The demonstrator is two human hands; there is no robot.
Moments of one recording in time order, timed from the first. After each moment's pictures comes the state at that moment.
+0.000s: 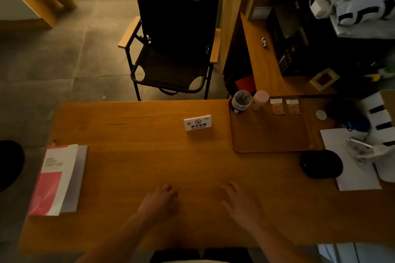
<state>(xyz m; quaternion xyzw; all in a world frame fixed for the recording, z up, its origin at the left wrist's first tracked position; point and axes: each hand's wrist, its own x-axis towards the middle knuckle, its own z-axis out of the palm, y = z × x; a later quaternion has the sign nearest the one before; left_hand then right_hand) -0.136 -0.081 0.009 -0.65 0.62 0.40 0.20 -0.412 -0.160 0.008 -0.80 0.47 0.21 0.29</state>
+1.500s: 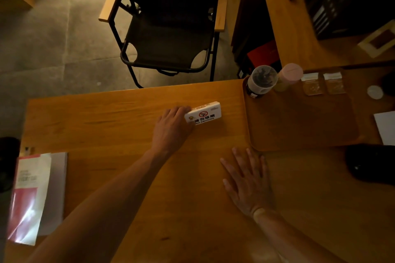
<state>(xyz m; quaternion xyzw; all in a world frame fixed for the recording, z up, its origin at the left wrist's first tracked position) -0.107 -0.268 -0.039 -0.76 0.62 0.19 -0.11 -0.381 -0.202 -0.085 -0.86 0.49 0.06 0.13</state>
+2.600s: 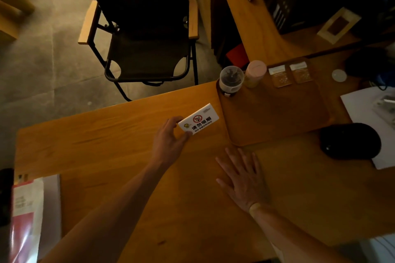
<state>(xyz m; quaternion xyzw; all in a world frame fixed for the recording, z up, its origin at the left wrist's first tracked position) -0.155 -0.263 -0.019 -0.76 0.51 0.34 -0.23 -0.405 -0.200 -0.080 -0.84 0.52 0.05 0.17</state>
